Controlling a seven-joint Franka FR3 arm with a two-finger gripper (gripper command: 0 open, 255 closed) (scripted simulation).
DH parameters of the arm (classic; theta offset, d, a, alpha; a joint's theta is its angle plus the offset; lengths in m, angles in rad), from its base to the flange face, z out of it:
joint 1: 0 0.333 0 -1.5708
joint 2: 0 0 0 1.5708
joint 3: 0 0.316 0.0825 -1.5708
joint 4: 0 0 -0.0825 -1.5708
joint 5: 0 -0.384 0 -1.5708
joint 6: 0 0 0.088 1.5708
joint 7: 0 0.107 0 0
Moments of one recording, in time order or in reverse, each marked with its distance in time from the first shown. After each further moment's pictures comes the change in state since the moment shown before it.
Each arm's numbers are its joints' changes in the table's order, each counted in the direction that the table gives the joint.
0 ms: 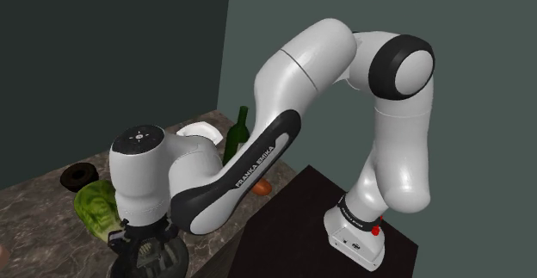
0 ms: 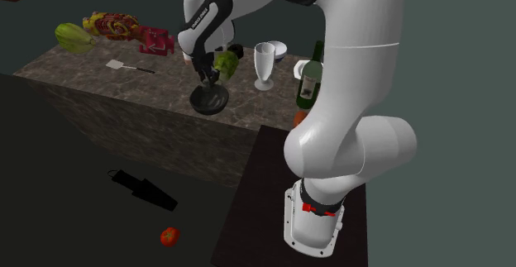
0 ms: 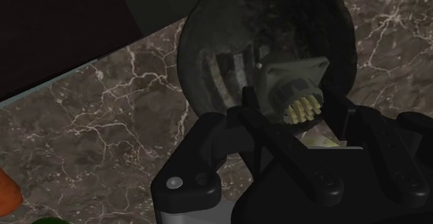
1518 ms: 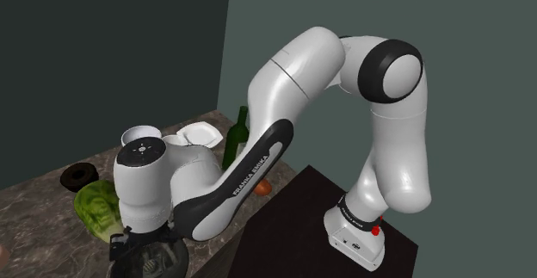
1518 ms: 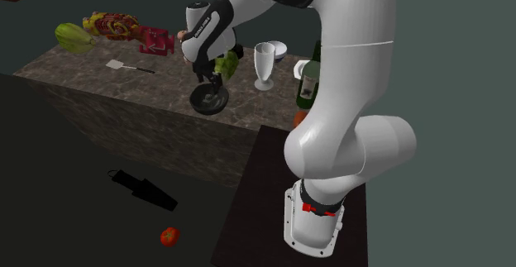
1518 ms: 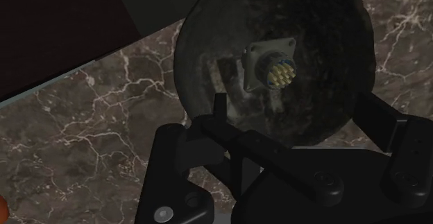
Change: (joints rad) arm 0.020 0.048 -0.027 0.004 0.034 0.050 0.020
